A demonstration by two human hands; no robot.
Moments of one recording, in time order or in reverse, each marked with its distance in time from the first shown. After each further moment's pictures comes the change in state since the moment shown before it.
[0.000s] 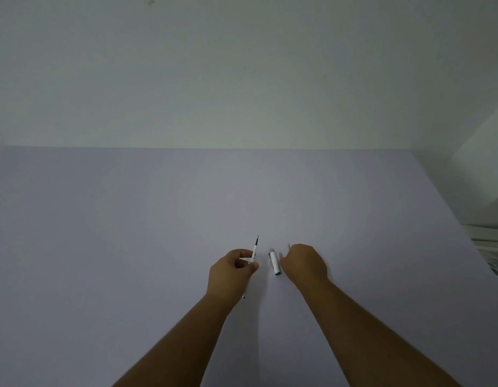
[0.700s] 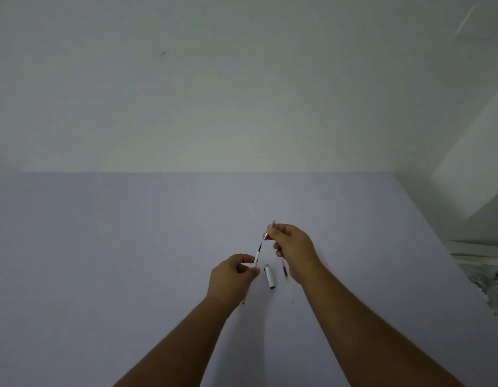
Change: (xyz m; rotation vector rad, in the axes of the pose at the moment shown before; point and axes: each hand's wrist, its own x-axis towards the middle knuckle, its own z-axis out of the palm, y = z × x) left_hand -0.027 0.037 -0.010 0.038 -0.015 0.101; right_hand -0.041 -0.032 -0.074 1.158 -0.046 -0.172
